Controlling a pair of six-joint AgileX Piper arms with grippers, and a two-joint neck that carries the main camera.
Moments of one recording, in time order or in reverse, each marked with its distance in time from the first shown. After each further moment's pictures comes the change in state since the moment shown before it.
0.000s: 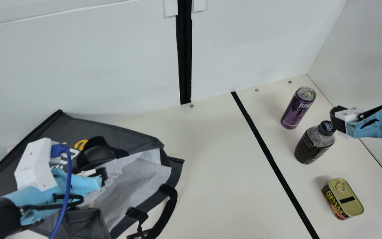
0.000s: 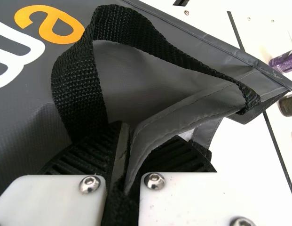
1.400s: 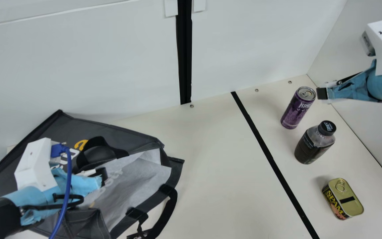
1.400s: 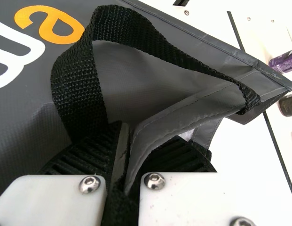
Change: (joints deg) left arm 0.0 0.0 0.0 0.0 0.0 0.0; right arm 10.5 18.4 -13.5 -11.7 0.0 13.0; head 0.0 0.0
